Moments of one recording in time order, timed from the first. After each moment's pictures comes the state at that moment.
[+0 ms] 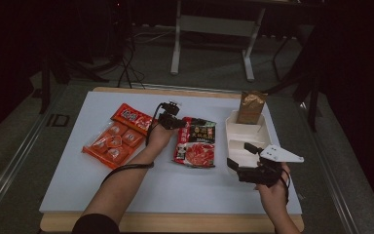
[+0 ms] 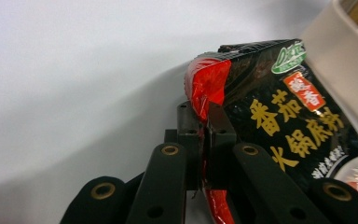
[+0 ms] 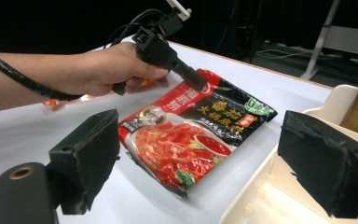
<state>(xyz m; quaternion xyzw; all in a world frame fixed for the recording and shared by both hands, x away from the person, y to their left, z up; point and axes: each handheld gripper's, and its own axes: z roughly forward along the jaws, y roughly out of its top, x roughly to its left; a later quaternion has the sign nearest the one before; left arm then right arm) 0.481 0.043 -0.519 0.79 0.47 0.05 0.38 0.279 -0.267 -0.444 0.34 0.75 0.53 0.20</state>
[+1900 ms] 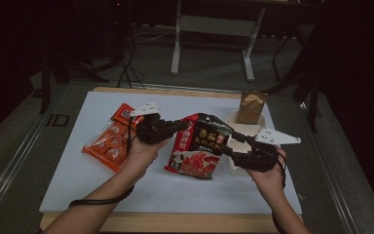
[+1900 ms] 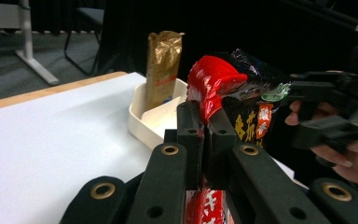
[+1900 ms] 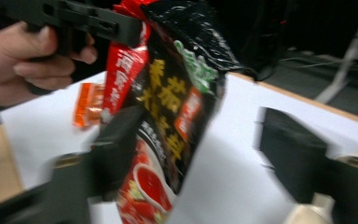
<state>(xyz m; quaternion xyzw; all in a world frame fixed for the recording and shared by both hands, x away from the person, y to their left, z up) 0.339 0.085 -0.404 0.72 0.32 0.05 0.62 0.296 -0.241 -0.400 0.30 0.77 0.54 0.16</state>
